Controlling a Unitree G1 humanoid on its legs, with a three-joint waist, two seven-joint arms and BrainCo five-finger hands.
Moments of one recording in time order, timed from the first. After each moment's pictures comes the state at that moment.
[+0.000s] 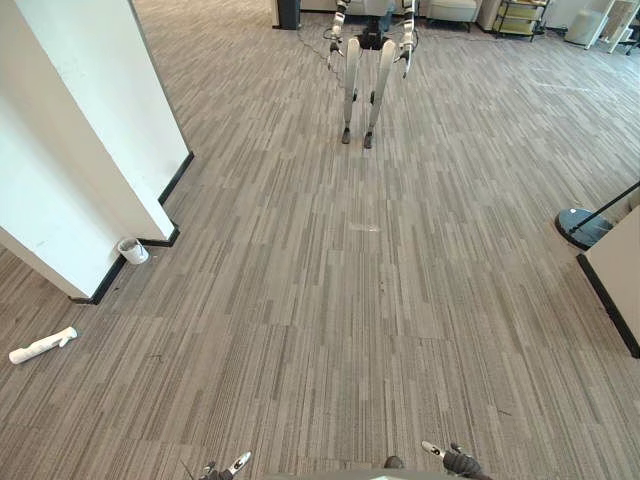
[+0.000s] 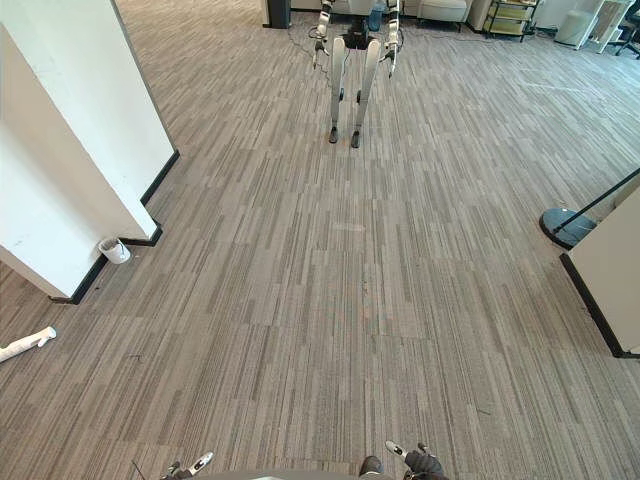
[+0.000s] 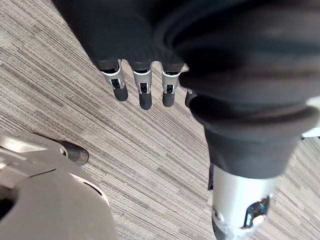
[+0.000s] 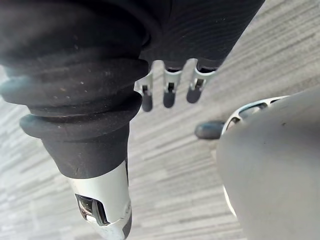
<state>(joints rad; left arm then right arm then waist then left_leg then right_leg) 0.21 0.03 0.32 1.07 -0.18 -0.13 0.07 0.08 -0.03 -0.41 1.11 0.07 -0.04 0.02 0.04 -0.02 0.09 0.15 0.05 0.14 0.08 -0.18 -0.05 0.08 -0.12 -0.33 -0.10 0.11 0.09</state>
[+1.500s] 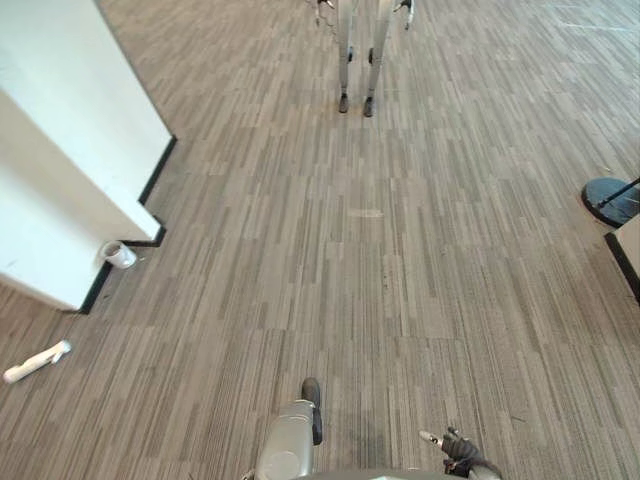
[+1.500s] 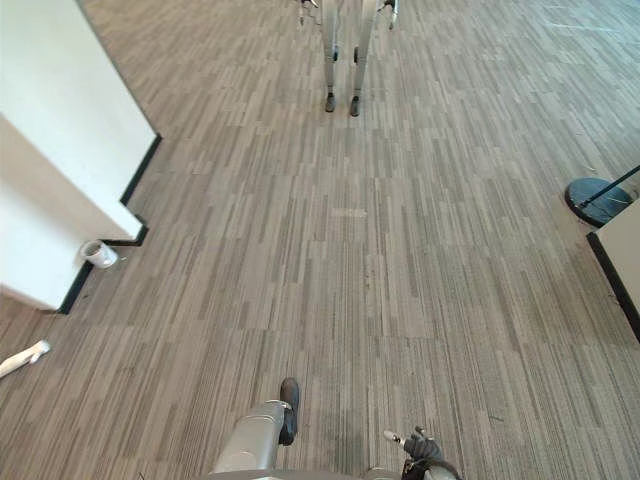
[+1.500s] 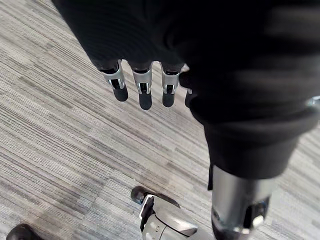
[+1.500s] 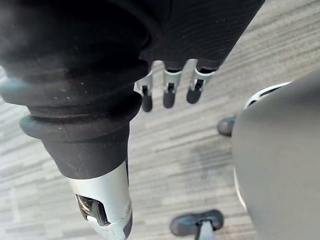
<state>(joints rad) 0.23 0.07 0.33 1.11 -0.16 -0.12 0.09 0.06 -0.03 -0.29 1.13 0.11 -0.06 0.03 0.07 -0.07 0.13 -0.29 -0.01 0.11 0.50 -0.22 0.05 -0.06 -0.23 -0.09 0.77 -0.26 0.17</state>
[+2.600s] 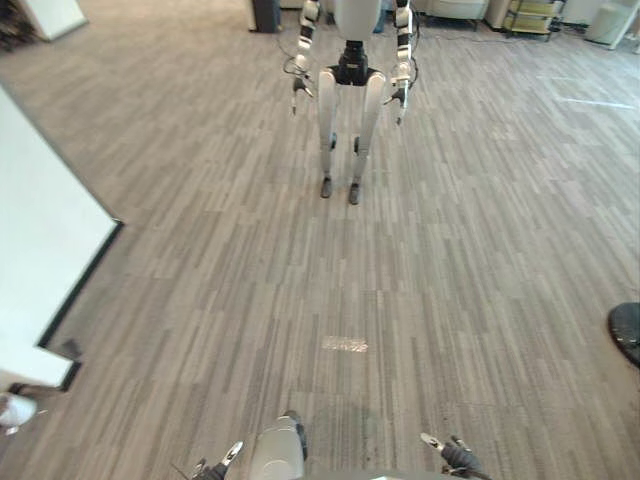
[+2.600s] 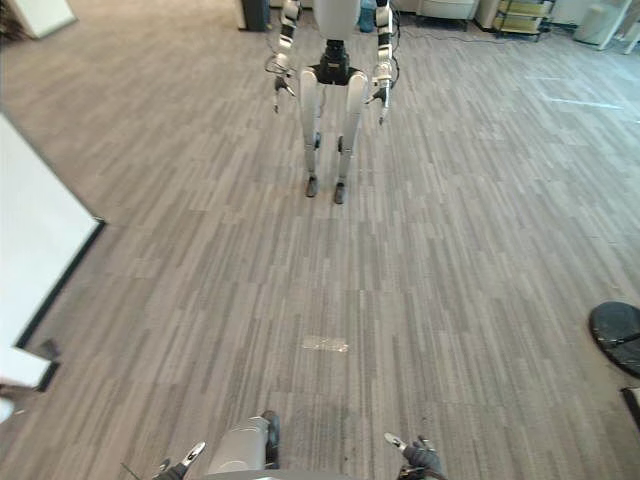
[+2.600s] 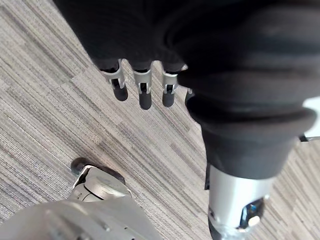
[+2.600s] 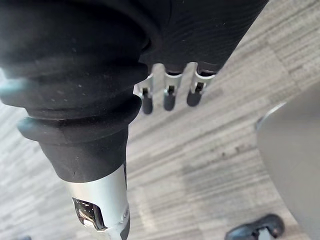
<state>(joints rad) 0.18 0.02 0.48 1.06 -0.19 -0.12 0.09 0.11 0.05 -0.43 1.08 0.11 -0.06 -0.01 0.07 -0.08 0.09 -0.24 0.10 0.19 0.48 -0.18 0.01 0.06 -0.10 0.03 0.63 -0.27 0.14</state>
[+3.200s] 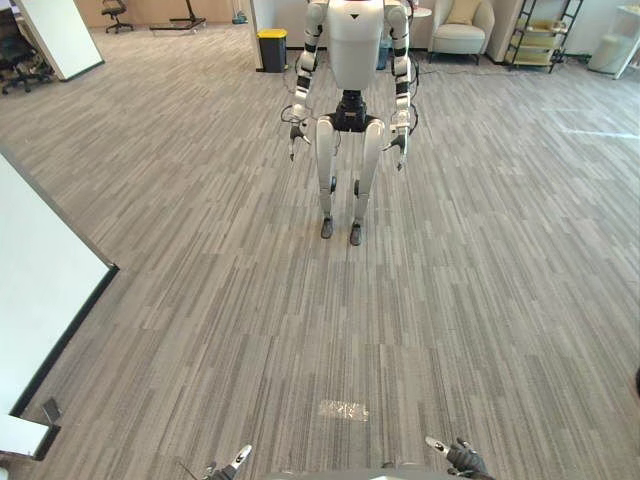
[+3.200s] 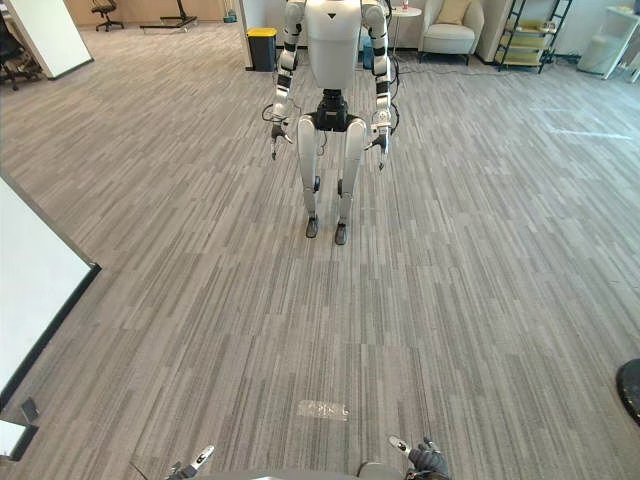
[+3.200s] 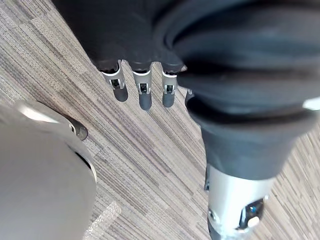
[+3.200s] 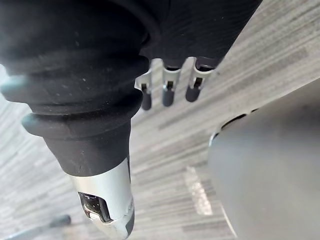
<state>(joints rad) 0.17 -0.05 0.46 1.05 -0.18 -0.14 0.09 0.13 -0.01 -0.38 1.05 0.10 -0.06 0.00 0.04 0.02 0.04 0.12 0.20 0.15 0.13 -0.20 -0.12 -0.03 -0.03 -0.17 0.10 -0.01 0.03</state>
